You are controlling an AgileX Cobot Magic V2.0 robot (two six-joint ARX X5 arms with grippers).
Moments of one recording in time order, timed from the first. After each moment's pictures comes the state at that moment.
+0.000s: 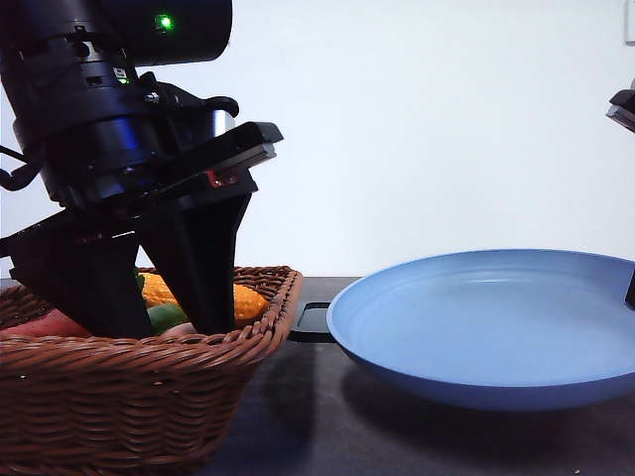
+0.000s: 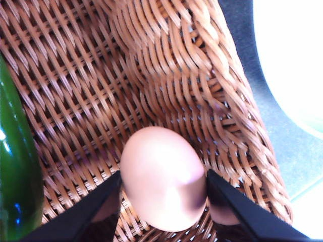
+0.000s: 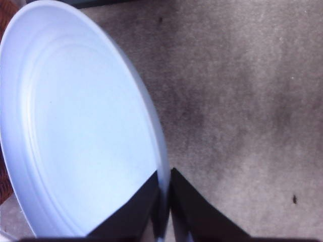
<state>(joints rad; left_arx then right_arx) -0.80 1.46 0.88 -0.61 0.17 -0.41 0.11 1.08 0.60 -0.59 -0.48 0.28</state>
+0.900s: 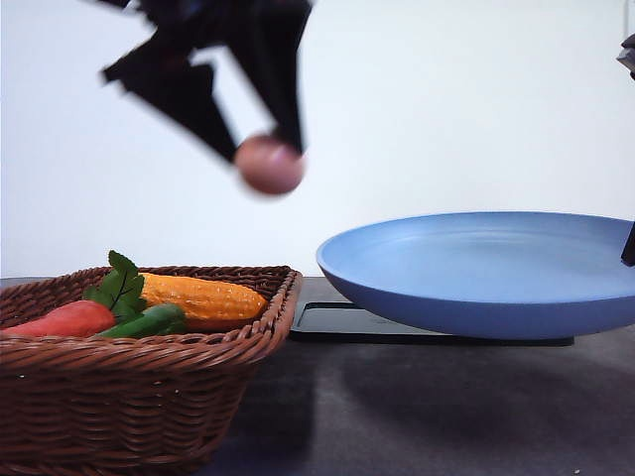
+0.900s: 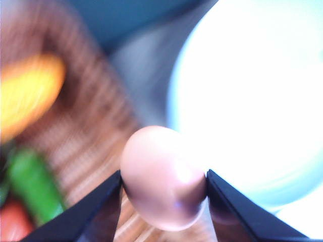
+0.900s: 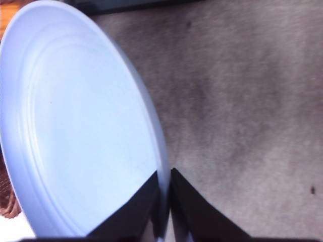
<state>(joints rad) -0.83 1.46 1.30 -0.81 0.06 -0.25 0.08 1.05 0.66 -0.69 -0.57 0.26</state>
